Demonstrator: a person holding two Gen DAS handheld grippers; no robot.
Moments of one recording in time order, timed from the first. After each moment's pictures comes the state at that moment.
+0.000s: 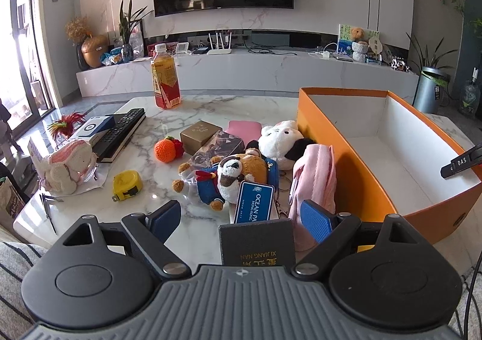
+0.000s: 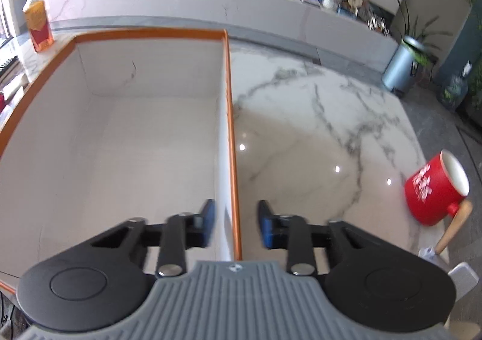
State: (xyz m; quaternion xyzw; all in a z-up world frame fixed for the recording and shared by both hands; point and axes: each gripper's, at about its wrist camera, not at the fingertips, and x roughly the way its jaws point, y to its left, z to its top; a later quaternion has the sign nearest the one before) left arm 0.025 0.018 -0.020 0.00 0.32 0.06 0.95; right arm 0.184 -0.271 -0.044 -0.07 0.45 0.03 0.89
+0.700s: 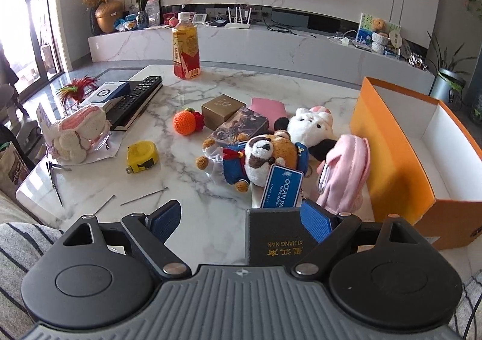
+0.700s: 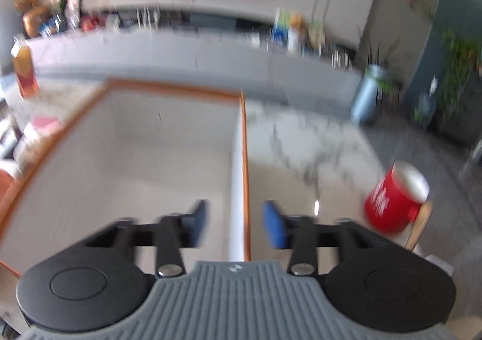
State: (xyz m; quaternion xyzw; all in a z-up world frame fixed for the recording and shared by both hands) left arm 0.031 0.054 -0.019 -0.06 0.36 0.09 0.93; right arm 0.112 -0.268 0.022 -0.09 0.27 0.02 0.96
